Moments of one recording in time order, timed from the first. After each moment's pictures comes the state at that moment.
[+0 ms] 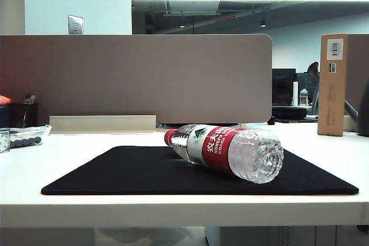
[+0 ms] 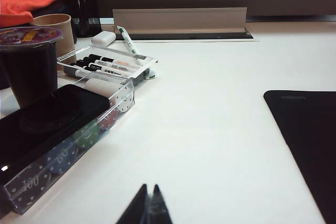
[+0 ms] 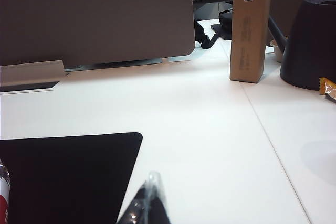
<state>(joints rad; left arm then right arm) 0.01 0.00 0.00 -0.09 -0.02 0.05 0.09 0.00 0.01 0.04 0.00 0.12</state>
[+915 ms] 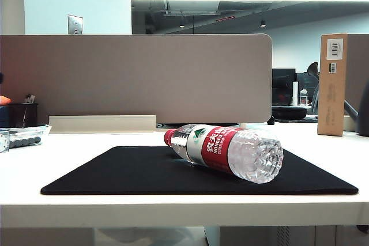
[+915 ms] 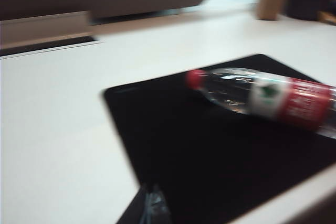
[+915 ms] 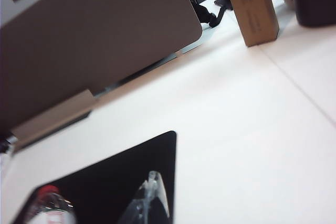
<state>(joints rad) -0.50 0.00 0.00 -0.09 -0.02 0.05 0.09 0.00 0.01 0.02 0.00 0.53</state>
